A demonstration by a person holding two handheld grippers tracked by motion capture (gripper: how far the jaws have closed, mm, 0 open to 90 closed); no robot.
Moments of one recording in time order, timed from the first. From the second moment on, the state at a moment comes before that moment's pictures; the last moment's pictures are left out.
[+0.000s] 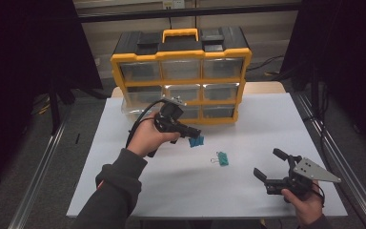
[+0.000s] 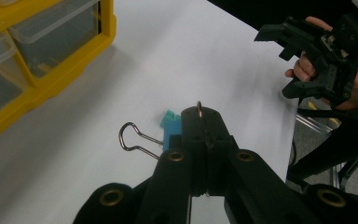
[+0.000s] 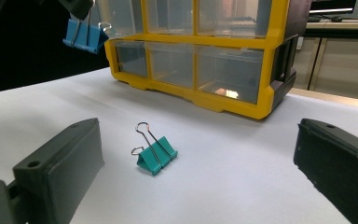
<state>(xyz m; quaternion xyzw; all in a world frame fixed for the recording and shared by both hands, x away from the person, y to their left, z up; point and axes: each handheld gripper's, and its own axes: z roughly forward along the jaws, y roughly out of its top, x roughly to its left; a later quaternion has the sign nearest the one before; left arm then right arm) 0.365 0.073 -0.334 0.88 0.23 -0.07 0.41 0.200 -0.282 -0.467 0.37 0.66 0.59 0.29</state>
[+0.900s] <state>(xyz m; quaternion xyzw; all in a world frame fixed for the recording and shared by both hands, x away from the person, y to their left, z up) 0.378 0.089 -0.277 0.88 0.24 -0.07 0.41 0.201 -0.282 -0.467 0.37 0.66 0.59 0.29</state>
